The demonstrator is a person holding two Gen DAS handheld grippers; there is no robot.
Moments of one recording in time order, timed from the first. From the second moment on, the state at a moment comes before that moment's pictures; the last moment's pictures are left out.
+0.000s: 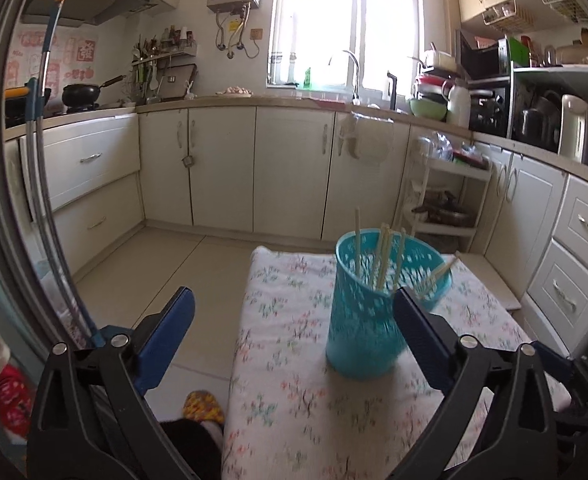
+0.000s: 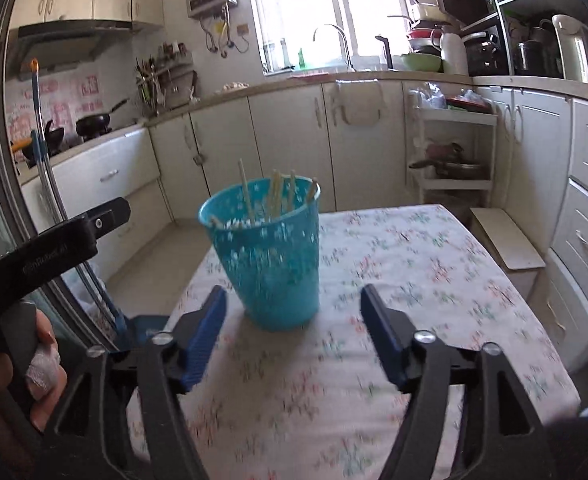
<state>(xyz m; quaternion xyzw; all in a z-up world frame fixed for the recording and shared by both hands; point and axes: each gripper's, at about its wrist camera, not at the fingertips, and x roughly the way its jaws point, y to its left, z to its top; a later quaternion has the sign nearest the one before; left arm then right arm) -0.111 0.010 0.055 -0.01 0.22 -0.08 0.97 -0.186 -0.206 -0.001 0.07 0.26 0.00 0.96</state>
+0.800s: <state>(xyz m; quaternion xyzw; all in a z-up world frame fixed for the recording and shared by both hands) -0.250 0.042 0.089 0.03 0.28 -0.10 0.95 -0.310 -0.170 0.016 0.05 0.35 -0.04 0.93</state>
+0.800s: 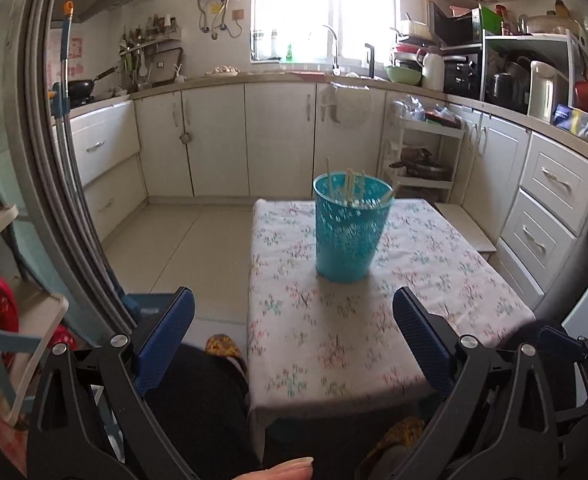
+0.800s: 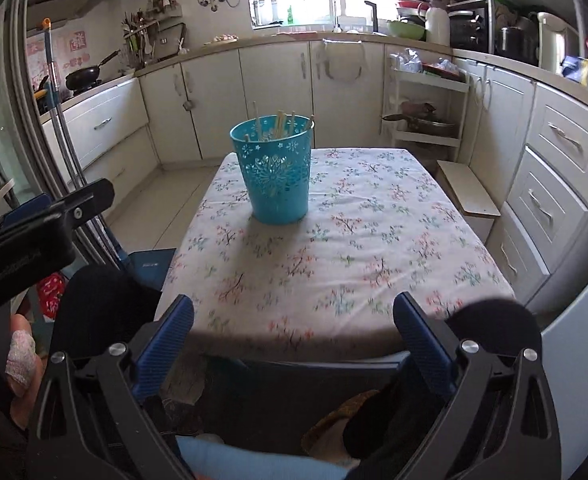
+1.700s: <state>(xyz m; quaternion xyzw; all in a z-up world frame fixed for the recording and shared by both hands) -0.321 0.046 0.094 0.05 0.28 -0.09 0.96 -0.355 -0.146 0.017 0.02 0.33 -0.06 0.94</state>
